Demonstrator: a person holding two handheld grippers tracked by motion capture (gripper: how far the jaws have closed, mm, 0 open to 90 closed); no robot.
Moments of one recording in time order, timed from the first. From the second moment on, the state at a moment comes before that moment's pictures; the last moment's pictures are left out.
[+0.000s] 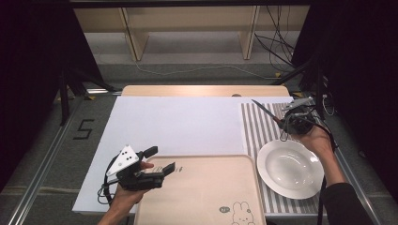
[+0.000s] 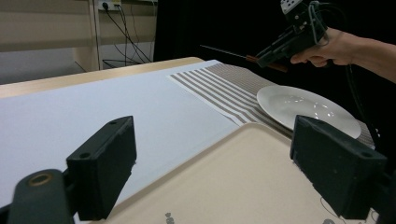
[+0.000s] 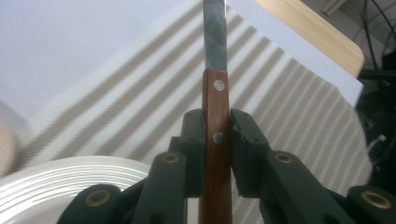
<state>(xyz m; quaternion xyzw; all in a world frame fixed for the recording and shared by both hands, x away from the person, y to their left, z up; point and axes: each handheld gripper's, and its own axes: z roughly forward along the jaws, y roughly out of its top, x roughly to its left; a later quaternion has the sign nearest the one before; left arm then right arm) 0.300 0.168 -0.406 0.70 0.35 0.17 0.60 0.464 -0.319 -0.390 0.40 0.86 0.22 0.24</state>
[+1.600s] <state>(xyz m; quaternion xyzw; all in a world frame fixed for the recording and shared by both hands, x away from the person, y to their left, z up) 0.296 0.168 -0.404 0.70 0.35 0.17 0.60 0.307 -0.211 -0.415 0.27 0.92 0.27 0.12</state>
